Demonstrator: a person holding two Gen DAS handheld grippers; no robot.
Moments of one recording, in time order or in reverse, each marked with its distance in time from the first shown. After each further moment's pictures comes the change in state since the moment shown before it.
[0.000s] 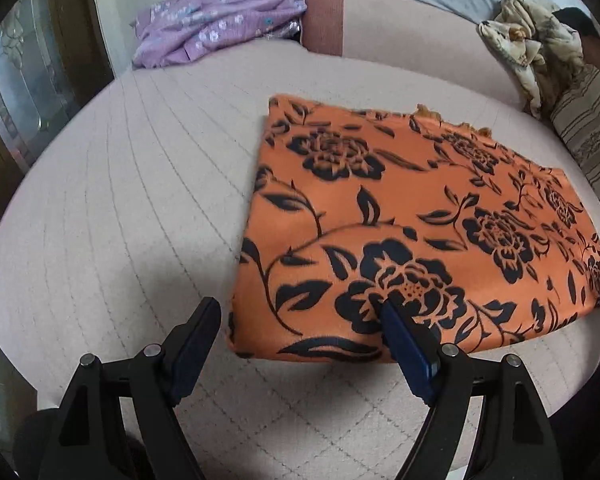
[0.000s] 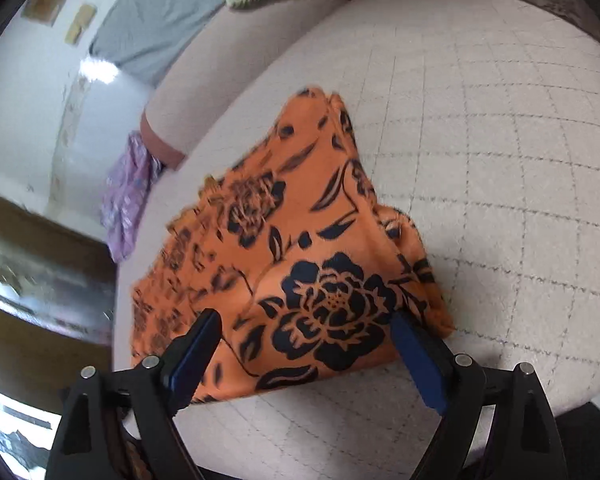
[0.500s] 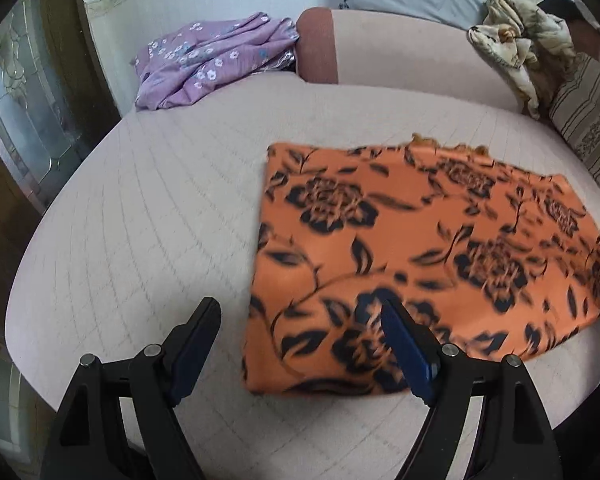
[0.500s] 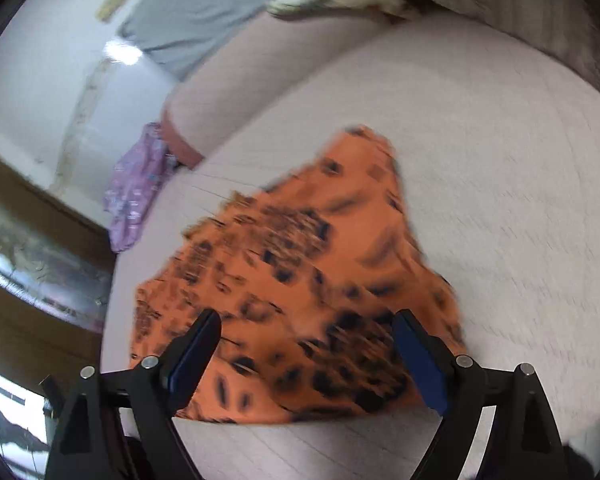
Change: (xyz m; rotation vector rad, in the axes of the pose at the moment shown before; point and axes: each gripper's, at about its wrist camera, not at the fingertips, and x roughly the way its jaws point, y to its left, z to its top) left arm -0.015 -0.013 0.025 0.066 -0.069 0.056; right arm 0.003 0.045 0.032 -0.156 -0.029 0.011
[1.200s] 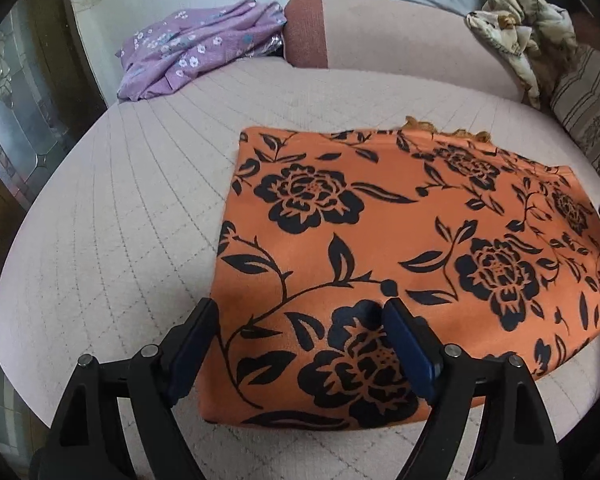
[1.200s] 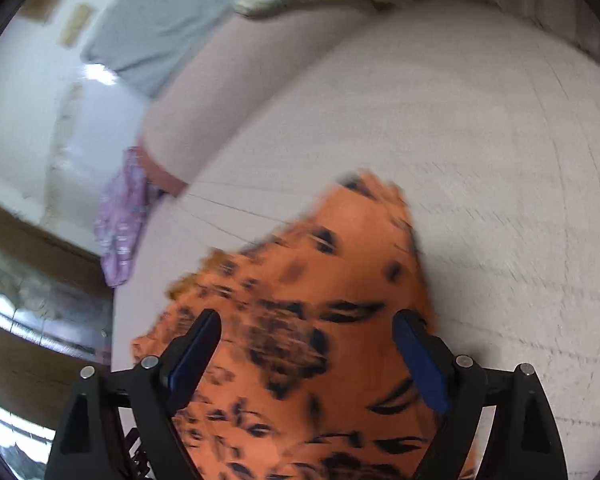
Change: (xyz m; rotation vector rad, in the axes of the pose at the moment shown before) left arm 0.032 -0.018 0.001 0.012 0.044 -0.009; right arm 0.049 -0.019 0.069 0.069 -0.010 0.018
